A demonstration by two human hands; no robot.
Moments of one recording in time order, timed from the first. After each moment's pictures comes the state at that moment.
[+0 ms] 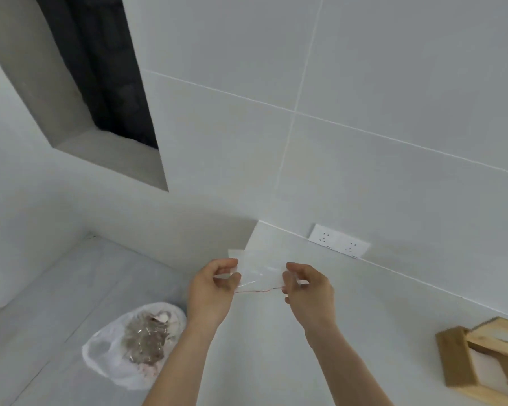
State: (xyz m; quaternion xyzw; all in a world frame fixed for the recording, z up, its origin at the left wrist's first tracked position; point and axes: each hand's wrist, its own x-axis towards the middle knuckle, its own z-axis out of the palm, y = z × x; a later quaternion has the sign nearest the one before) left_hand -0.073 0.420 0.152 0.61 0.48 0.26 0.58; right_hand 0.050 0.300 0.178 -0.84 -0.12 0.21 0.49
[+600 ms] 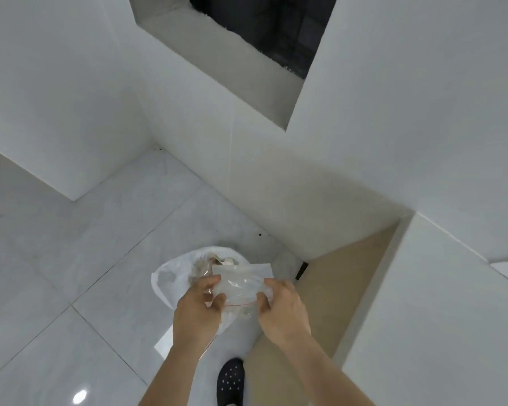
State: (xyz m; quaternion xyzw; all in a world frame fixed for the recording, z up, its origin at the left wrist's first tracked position) left_hand -0.273 0.602 -0.062 0.54 0.66 0.11 0.51; right_hand -0.118 0.544 -0.024 -0.84 -0.36 0.39 0.08
